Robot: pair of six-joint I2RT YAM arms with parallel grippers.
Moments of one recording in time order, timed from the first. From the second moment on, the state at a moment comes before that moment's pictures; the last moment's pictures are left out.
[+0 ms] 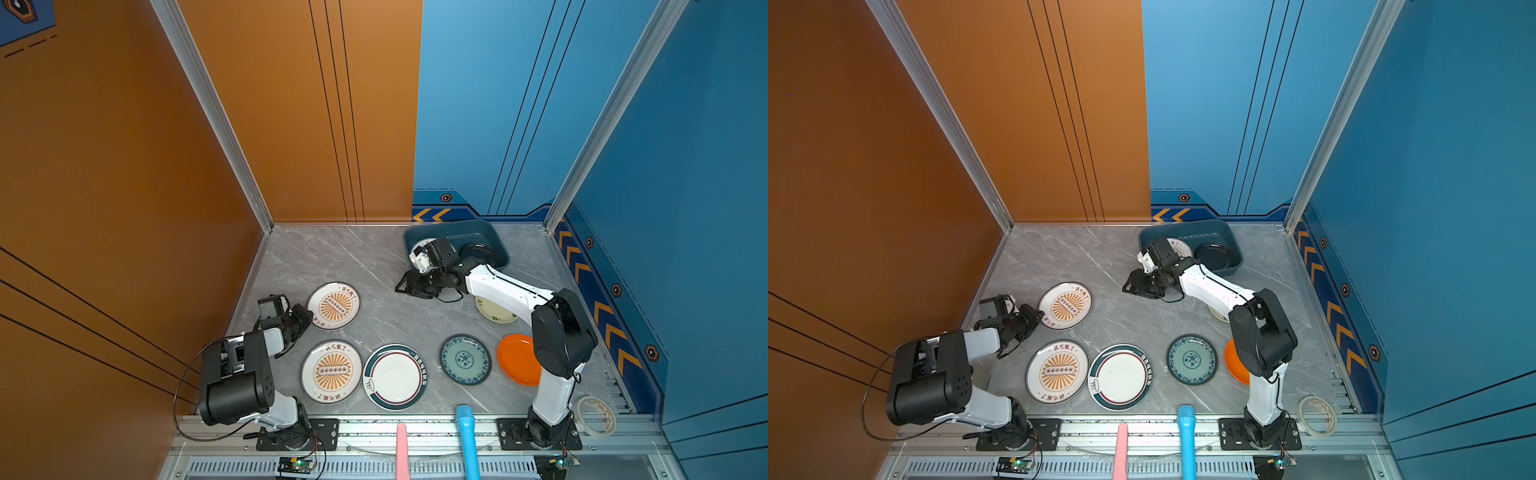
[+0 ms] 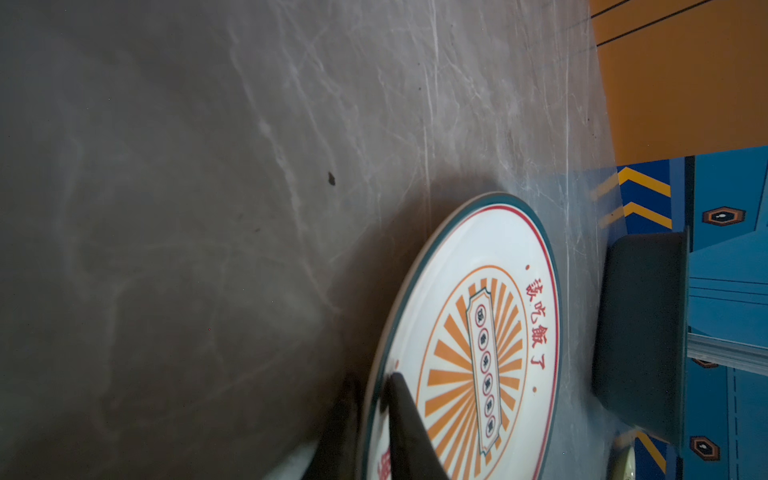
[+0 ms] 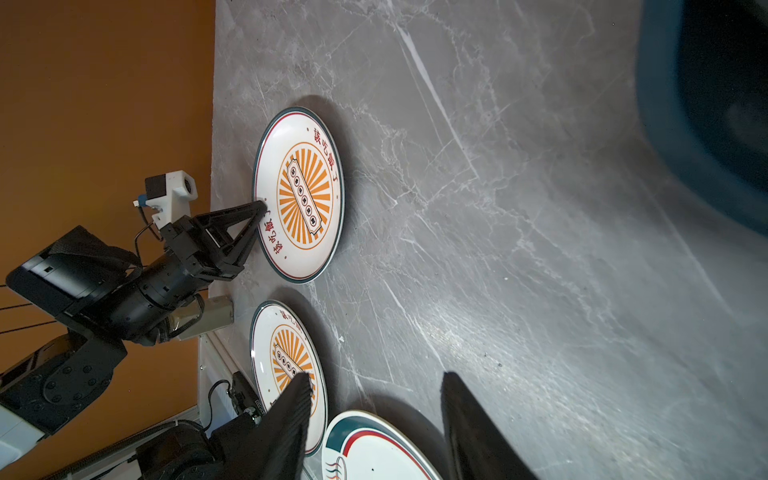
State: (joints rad) left arm 0.31 1.49 0.45 0.20 0.44 -0.69; right arm 0.59 1.87 1.42 -0.46 -0.49 0.64
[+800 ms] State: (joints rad) left arm 0.21 1.27 0.44 0.09 0.53 -0.78; right arm 0.56 1.87 1.39 -0.39 -0.54 0.69
